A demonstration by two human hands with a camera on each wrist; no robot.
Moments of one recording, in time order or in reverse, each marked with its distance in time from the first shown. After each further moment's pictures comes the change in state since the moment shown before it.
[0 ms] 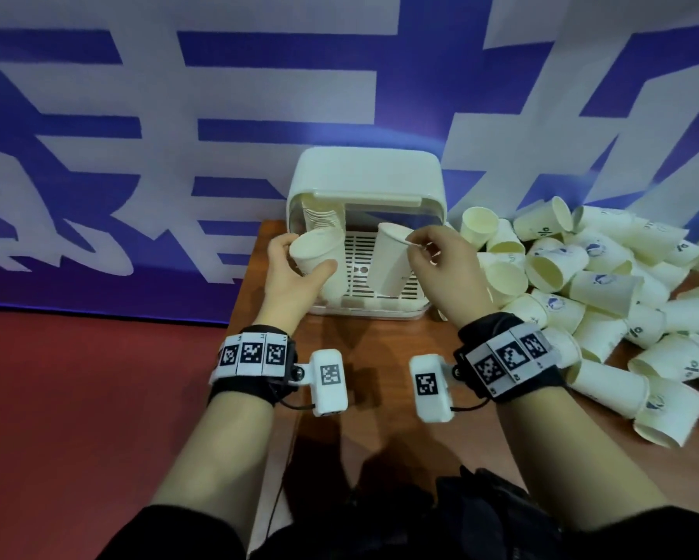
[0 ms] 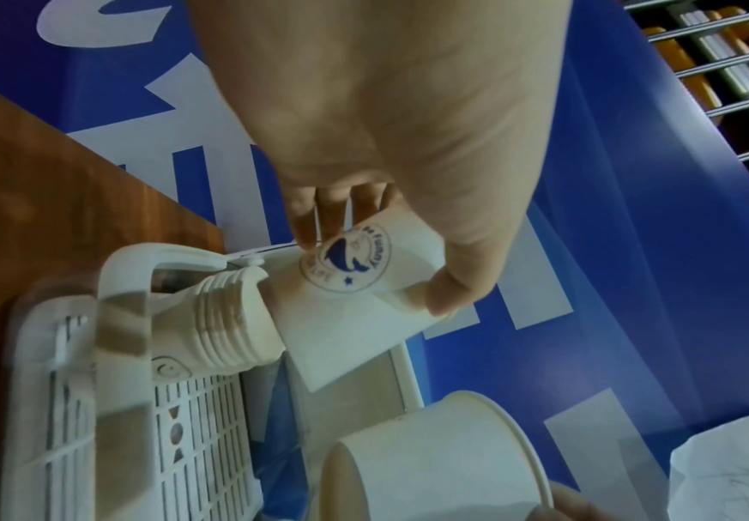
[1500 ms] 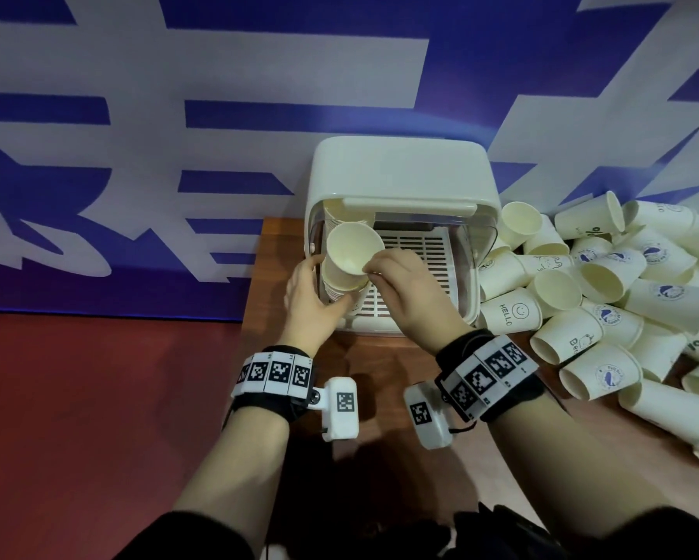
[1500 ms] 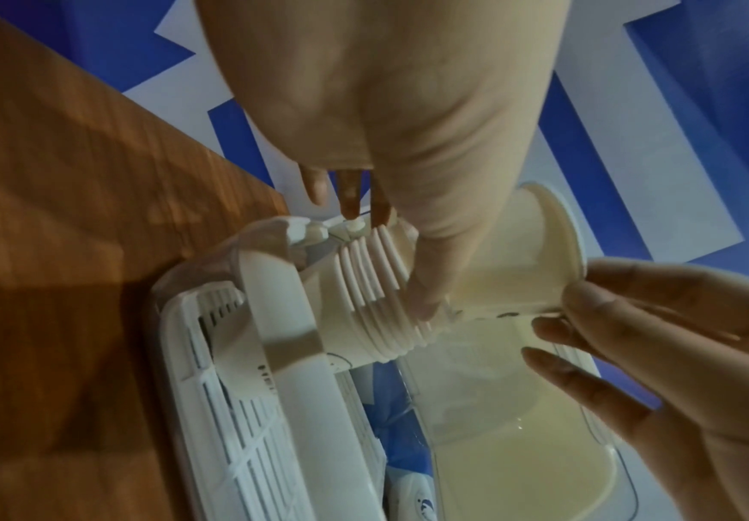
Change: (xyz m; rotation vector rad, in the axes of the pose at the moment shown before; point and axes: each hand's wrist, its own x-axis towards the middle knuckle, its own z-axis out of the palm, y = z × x) left_hand 0.077 -0.075 -0.005 0.236 -0.092 0.028; right_hand 0.039 0.017 0.115 -0.092 -0.184 -0.413
